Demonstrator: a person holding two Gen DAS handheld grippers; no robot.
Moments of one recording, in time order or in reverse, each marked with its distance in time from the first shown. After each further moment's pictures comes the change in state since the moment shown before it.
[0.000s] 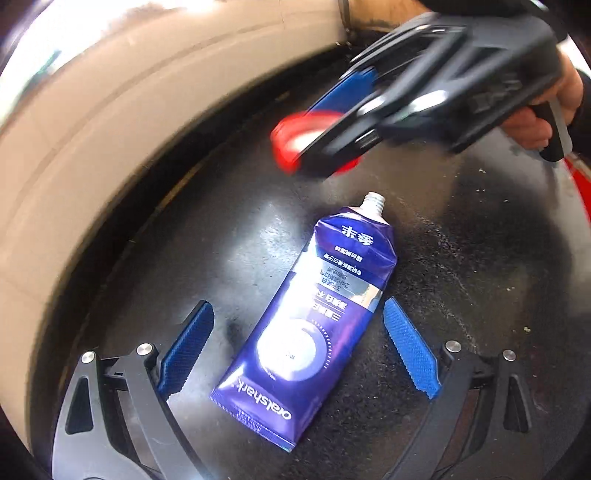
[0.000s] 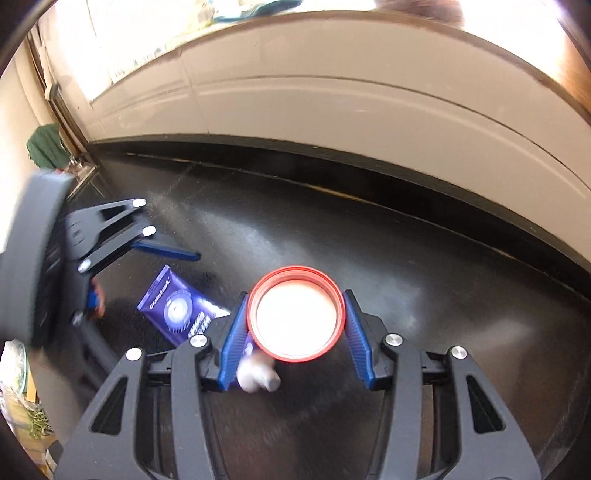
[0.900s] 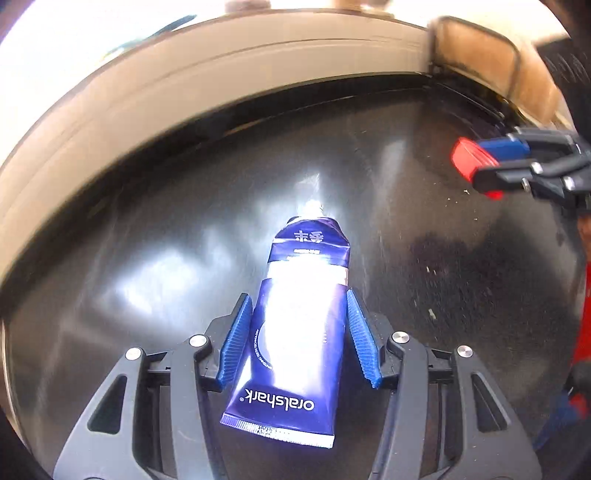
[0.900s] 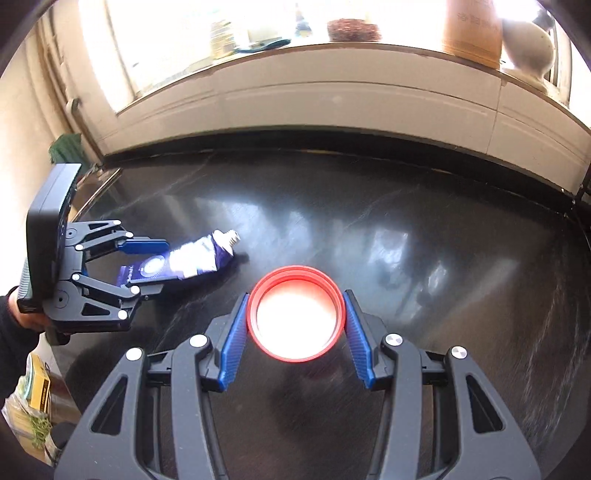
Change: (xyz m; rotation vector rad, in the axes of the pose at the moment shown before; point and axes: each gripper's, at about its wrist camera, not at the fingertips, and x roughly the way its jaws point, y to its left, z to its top) left arm -0.073 -0.113 -0.065 -0.489 -0.031 0.269; right arm -0.090 0.037 -0.134 0.061 -0.104 -0.001
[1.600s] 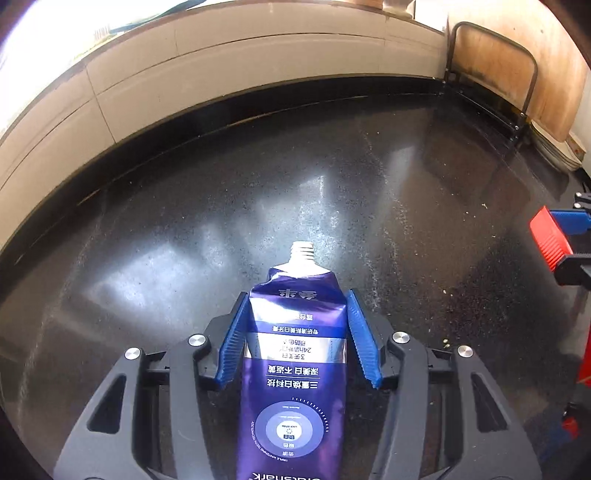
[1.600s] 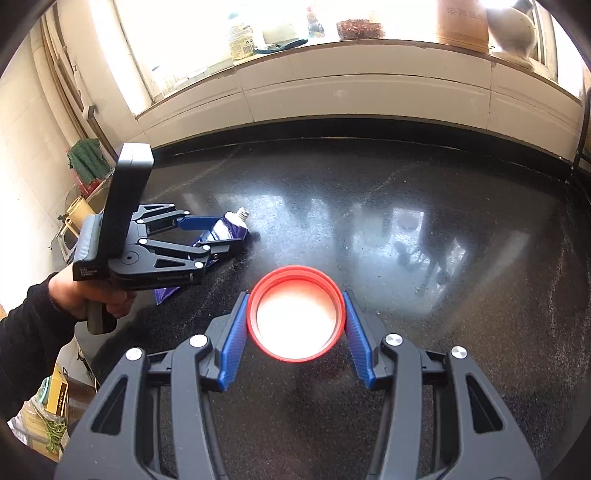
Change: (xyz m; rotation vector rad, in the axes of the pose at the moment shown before) left arm 0.020 0.010 0.008 -0.022 -0.012 0.007; right arm -0.021 0.012 -0.037 0.048 -0.025 0.053
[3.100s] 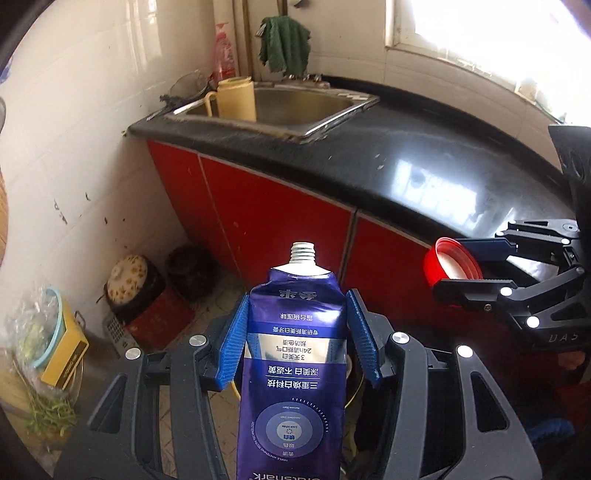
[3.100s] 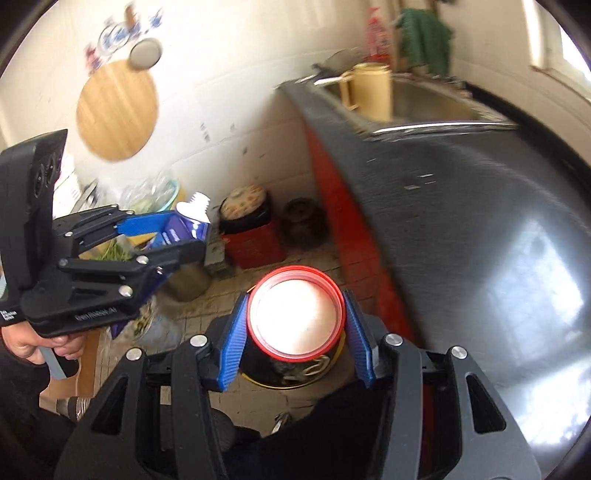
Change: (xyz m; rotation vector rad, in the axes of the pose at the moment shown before) left arm -0.336 0.085 -0.447 -0.882 -0.015 0.687; right arm 0.113 0.499 -0.118 -0.805 0.283 0.640
